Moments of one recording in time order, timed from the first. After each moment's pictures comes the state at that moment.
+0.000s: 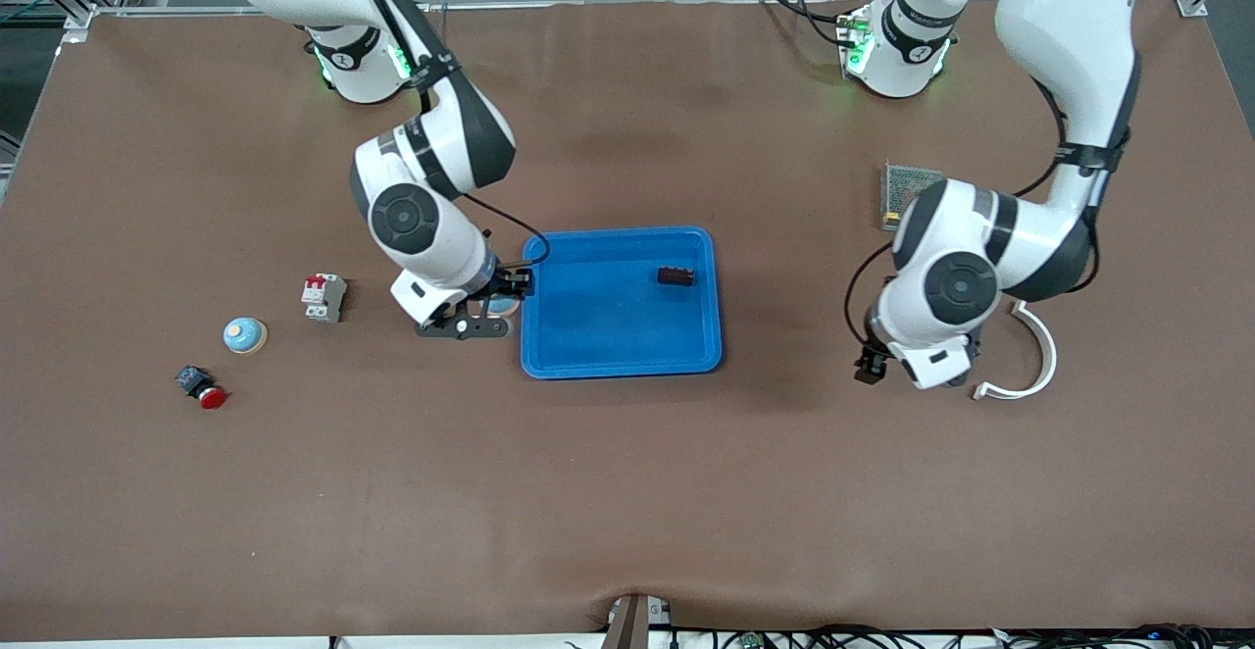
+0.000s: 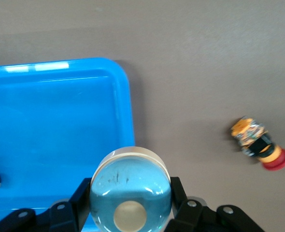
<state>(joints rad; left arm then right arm) -0.10 0.48 -0.19 -1.76 0.15 2.06 -1.50 0.57 0.42 -0.04 -1.81 0.14 2.14 0.49</state>
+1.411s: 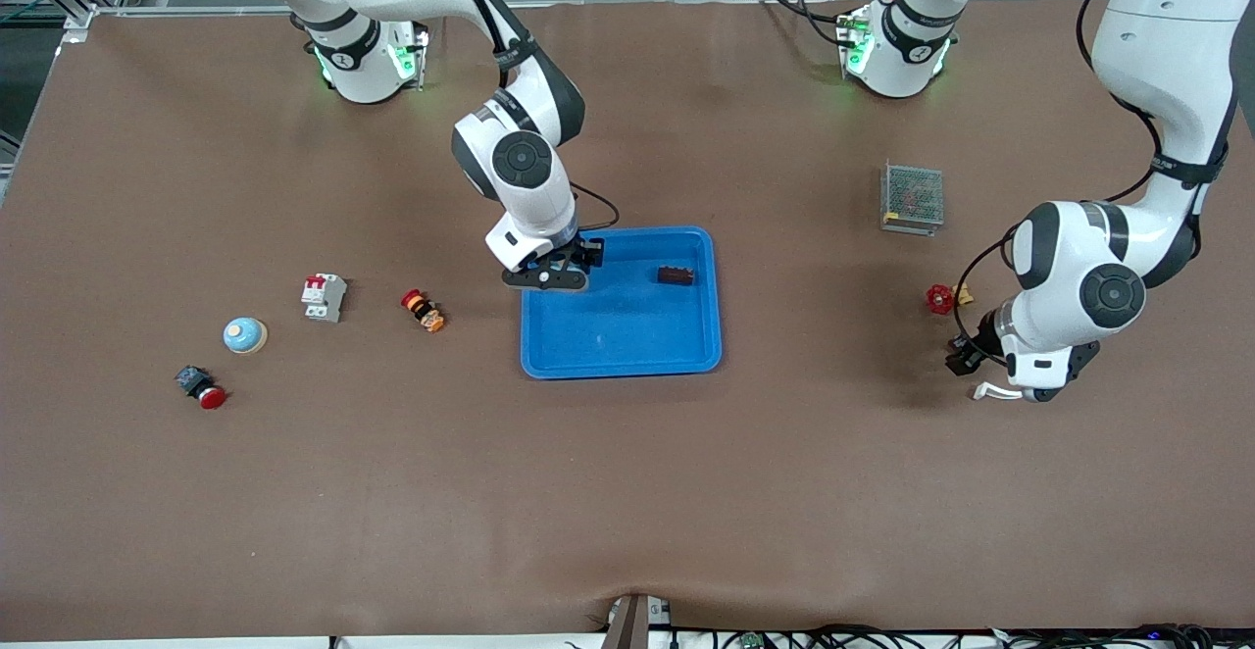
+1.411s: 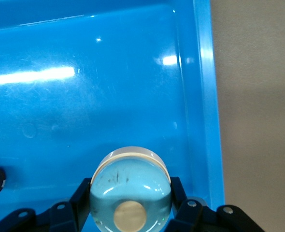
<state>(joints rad) 0.21 0.52 -0.20 -1.96 0.20 2.38 -0.83 0.77 0.48 -0.04 -1.97 0.09 2.46 0.75</state>
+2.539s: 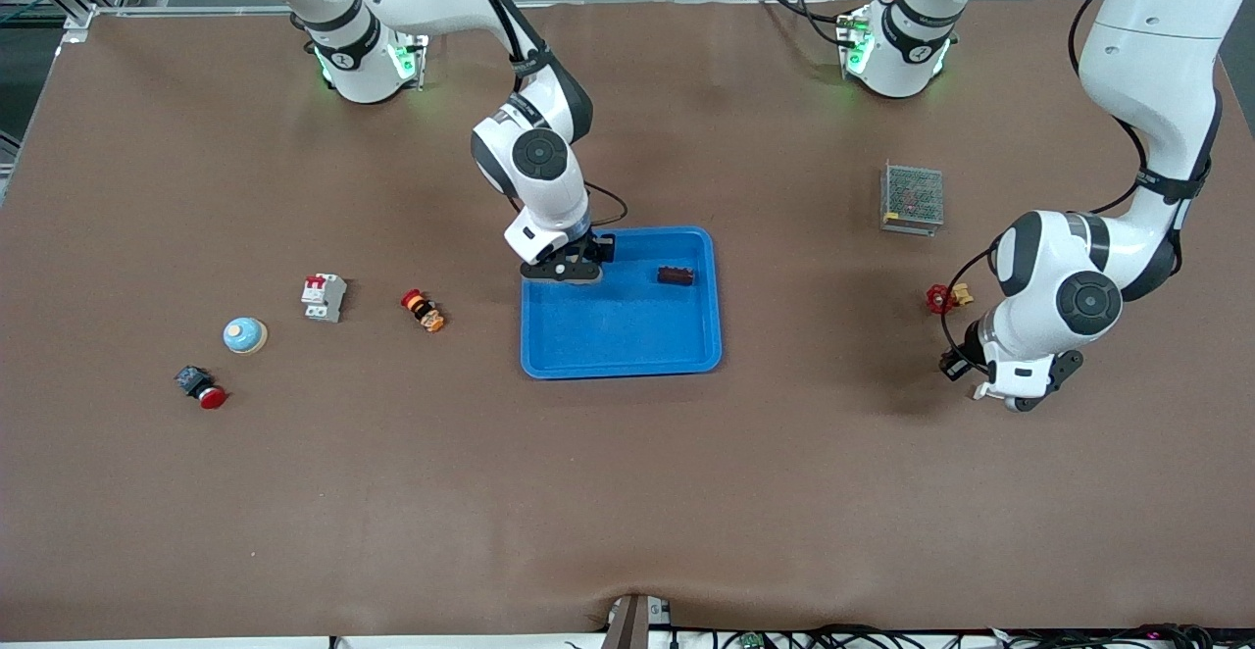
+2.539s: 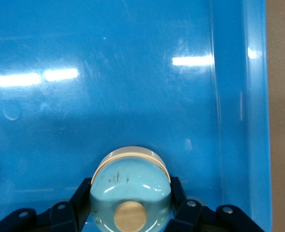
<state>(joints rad) 0.17 0.55 -0.21 -1.91 0.24 2.40 -0.84 0.82 0.54 -0.04 -2.02 0.08 2.60 0.78</state>
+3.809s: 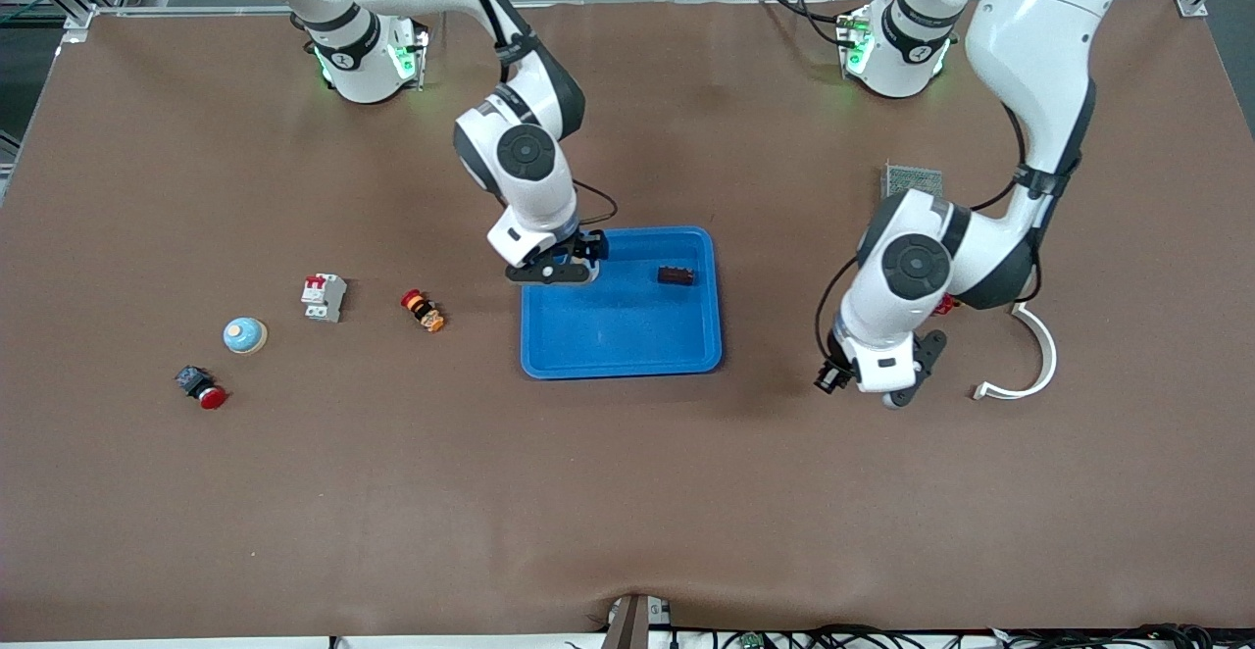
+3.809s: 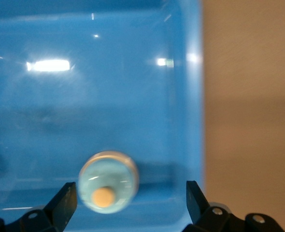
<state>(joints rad) -0.19 0.54 -0.22 -1.79 0.24 2.40 -1.48 0.76 0.42 -0.07 -1.97 0.08 2.37 0.63</state>
